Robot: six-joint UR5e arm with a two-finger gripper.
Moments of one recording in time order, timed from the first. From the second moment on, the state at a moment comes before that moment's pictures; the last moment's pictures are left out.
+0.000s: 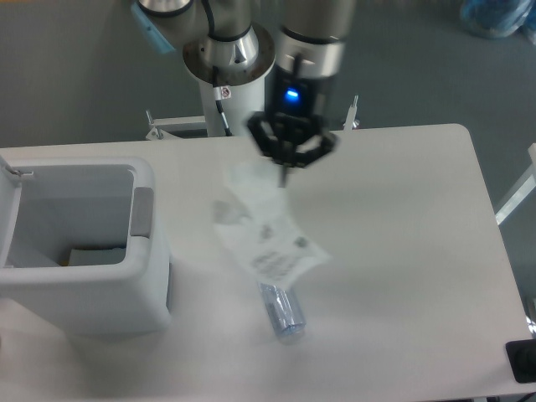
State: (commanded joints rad) arm 2.44 -1.51 -1.60 -1.24 1.10 0.54
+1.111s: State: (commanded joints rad) arm 2.17 -1.52 -1.66 -1.11 0.87 0.11
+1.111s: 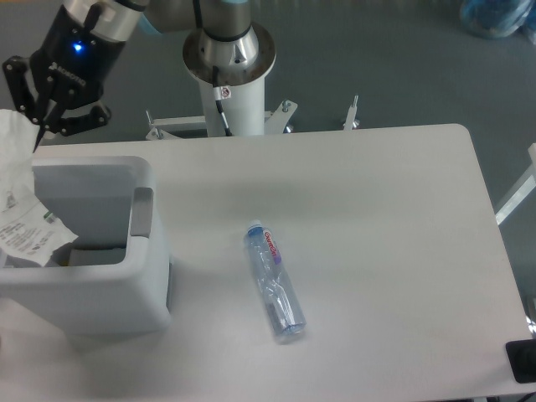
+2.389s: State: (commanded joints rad) arm 2.17 -1.62 -1.67 -1.12 1.00 0.06
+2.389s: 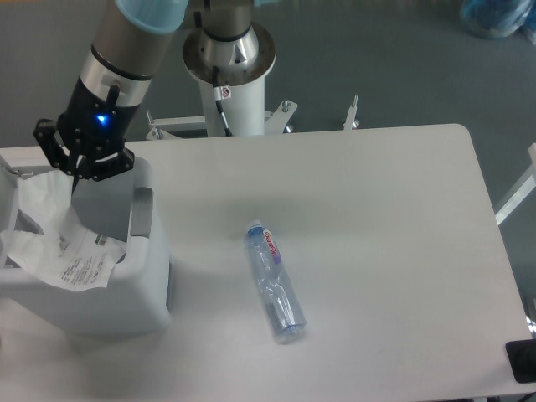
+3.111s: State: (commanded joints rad) arm 2.09 -1.63 -1.68 -1.12 1.10 0.06
